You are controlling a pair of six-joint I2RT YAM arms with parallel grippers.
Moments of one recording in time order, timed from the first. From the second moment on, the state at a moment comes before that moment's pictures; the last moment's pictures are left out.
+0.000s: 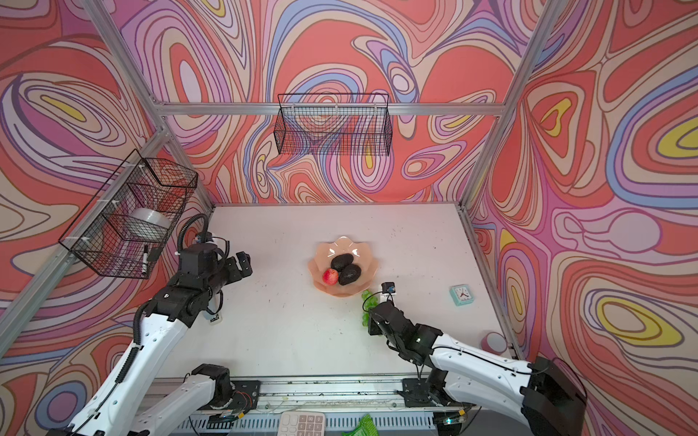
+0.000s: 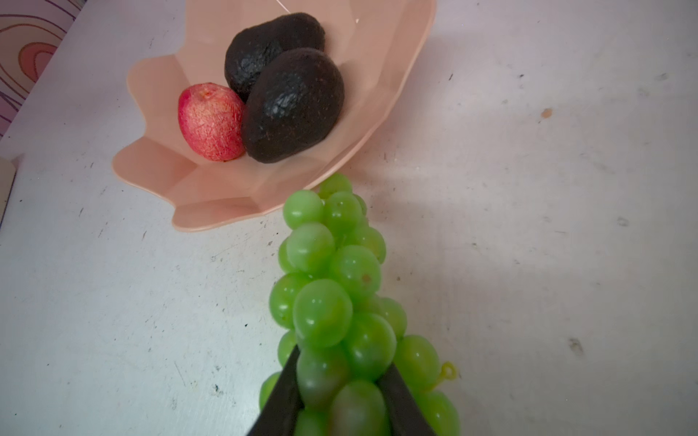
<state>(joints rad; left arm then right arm) -0.17 0.92 0.91 -0.65 -0.21 -0.45 0.89 0.91 0.37 -0.20 0.36 0.71</state>
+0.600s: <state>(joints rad) -0.17 0.92 0.91 -0.65 -0.20 -0.45 0.79 1.01 0.84 -0.42 0.50 0.63</state>
